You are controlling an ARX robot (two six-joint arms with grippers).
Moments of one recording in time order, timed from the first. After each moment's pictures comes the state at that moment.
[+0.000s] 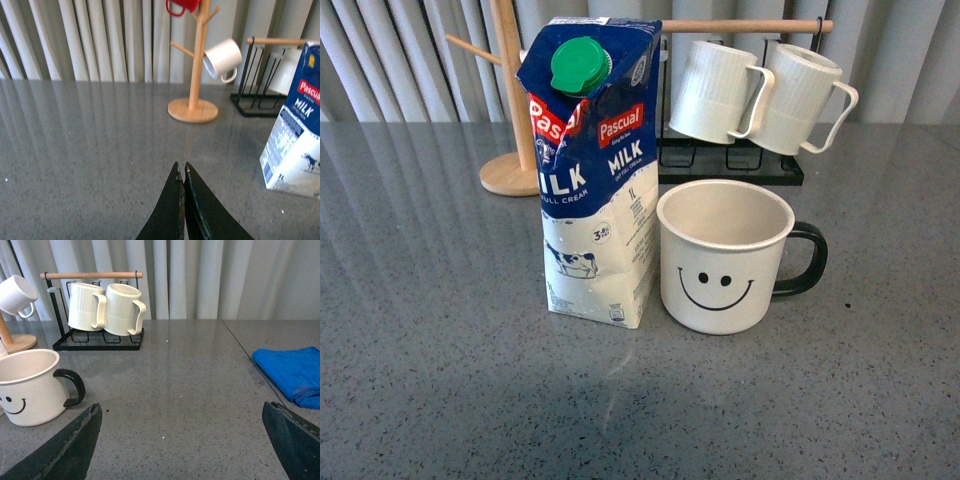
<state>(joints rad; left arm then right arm) 0.00 0.24 0.02 0.25 0.00 -0.02 0.00 0.00 0.01 0.00 0.00 0.00</state>
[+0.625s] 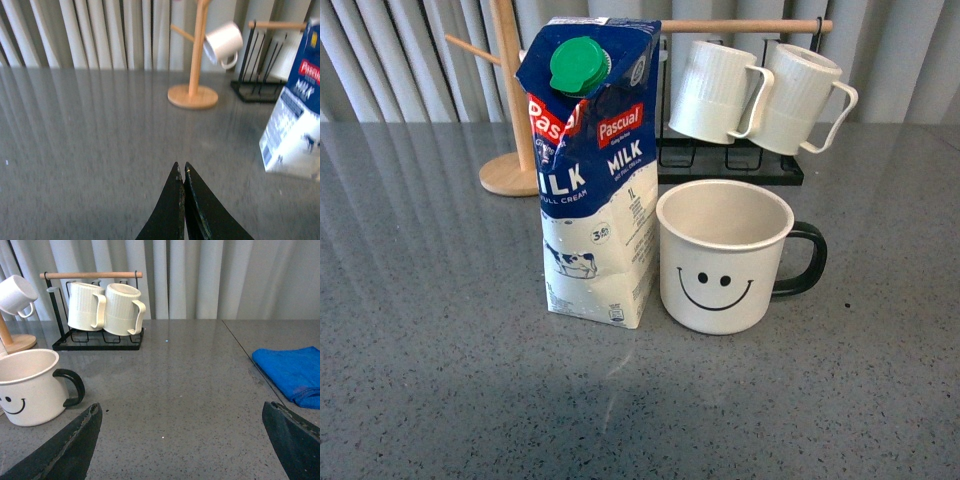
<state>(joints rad) 0.00 0.07 0.01 0.01 0.00 -0.01 0.00 0.00 0.01 0.00 0.00 0.00</state>
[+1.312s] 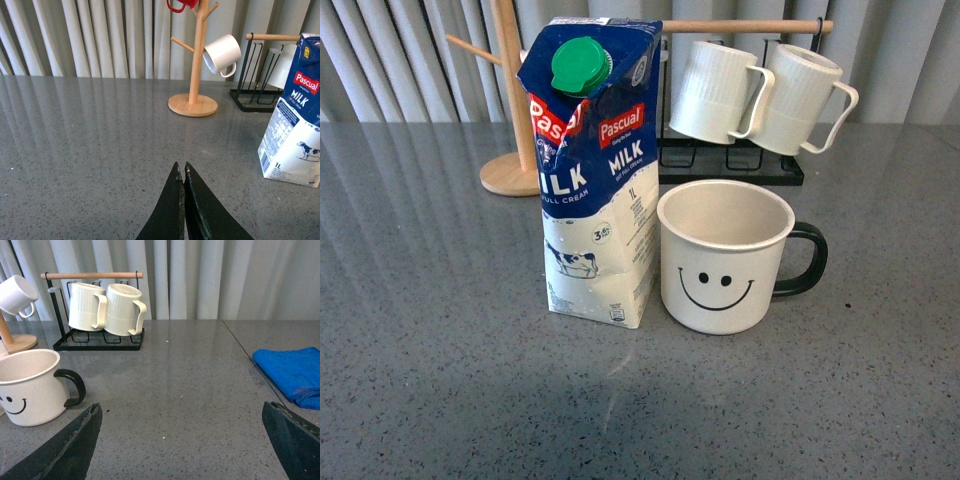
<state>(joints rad) 0.00 0.01 0.01 0.00 0.00 -0.01 0.00 0.00 0.01 0.00 0.00 0.00</state>
